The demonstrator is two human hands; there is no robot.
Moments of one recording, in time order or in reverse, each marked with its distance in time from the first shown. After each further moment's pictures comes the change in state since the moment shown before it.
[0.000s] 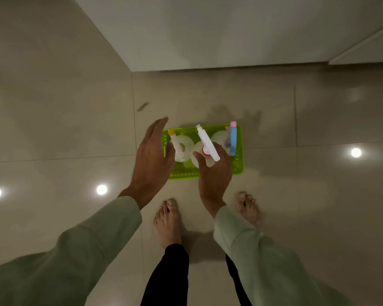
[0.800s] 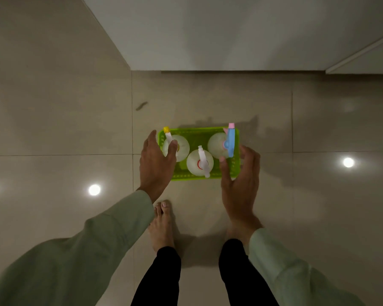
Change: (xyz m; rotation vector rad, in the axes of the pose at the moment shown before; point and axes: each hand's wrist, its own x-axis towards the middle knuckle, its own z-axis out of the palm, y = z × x) left_hand -0.001 -0.009 0.038 -0.123 0.068 -0.360; right_hand 0.012 0.004 -0.074 -0.164 -0.018 -0.180
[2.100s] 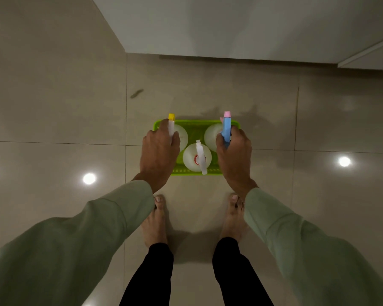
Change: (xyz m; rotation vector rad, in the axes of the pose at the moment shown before) left_hand 0.018 0.000 0.026 0.222 0.090 0.286; right_hand 0.064 0.008 0.039 -0.192 -0.201 -0.001
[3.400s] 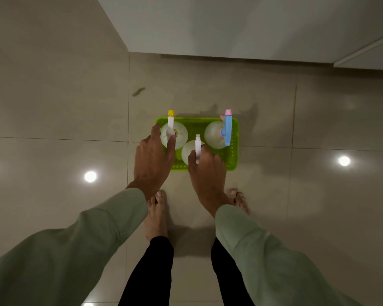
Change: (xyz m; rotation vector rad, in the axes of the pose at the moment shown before) left_hand -0.022 -0.014 -0.010 -0.037 0.001 -0.049; right_hand -0.064 -0.030 0.025 -0.171 -0.127 -0.002
